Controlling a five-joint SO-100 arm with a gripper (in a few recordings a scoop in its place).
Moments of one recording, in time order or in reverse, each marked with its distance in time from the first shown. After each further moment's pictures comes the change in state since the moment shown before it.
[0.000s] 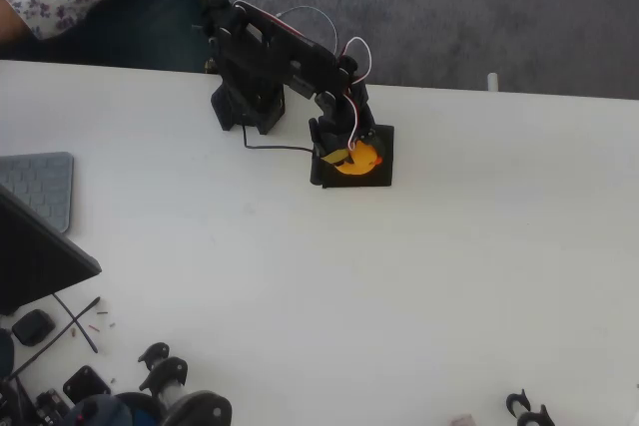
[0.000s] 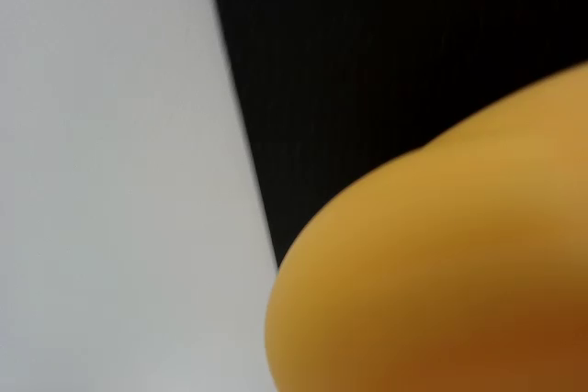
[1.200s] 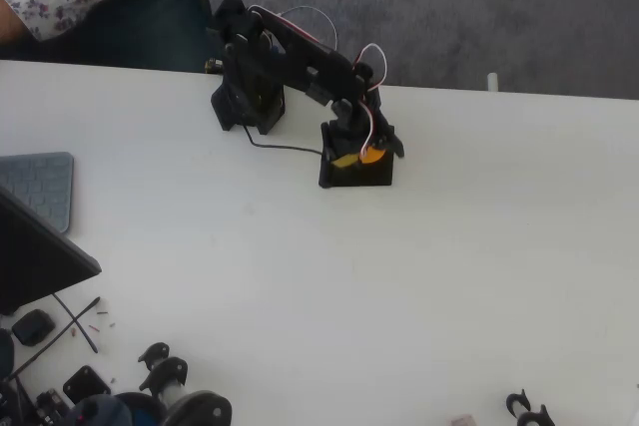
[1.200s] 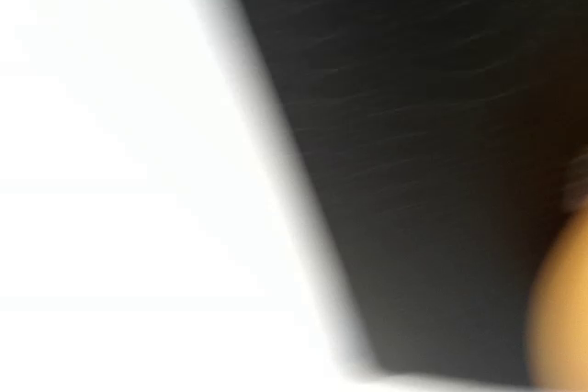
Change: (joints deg) arm 4.7 -9.4 -8.6 0.0 2.8
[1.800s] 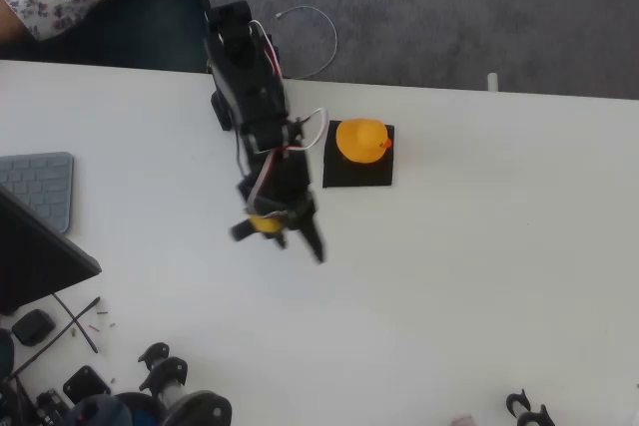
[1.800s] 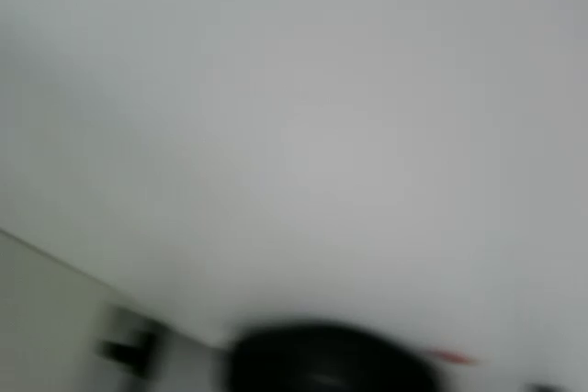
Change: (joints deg) arm 44.1 -0.1 -16.8 0.2 -4.4
